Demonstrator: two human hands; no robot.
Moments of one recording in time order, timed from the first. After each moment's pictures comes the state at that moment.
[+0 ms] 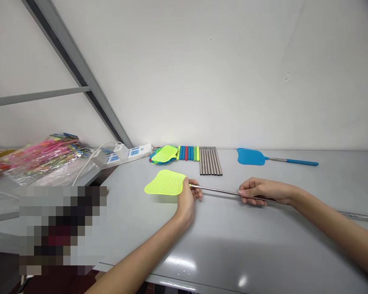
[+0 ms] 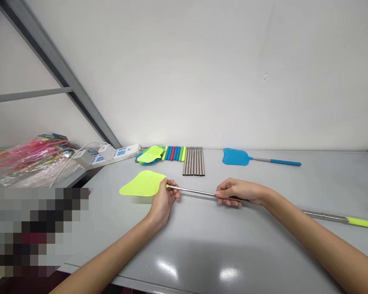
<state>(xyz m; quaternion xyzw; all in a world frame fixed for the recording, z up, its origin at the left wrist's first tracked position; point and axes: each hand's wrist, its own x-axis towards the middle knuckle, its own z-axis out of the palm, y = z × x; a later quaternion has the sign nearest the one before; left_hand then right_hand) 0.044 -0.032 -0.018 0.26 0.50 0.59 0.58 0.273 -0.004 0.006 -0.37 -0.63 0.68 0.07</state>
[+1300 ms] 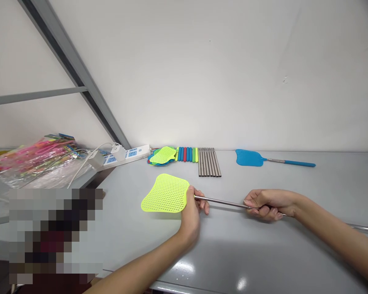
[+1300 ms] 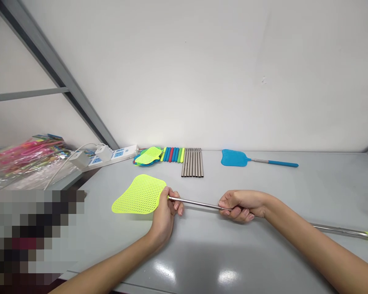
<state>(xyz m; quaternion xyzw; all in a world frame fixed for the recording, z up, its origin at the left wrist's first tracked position) 0.060 -0.058 -0.020 0.29 0.43 0.62 0.58 0.279 -0.013 -0.004 -0.35 -0.46 0.82 -0.02</state>
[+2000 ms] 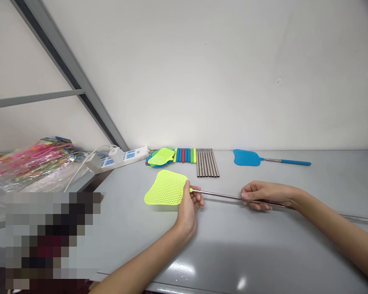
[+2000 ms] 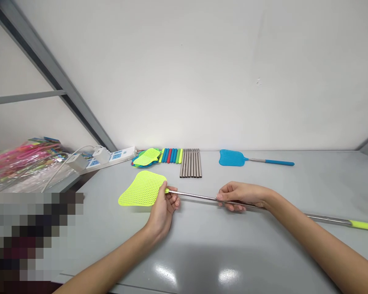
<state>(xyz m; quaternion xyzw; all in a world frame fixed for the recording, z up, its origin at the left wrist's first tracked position) 0.055 -0.049 -0.009 0.23 0.47 0.59 0.61 0.285 -0.010 0.005 -0.39 -0.60 0.70 0.06</state>
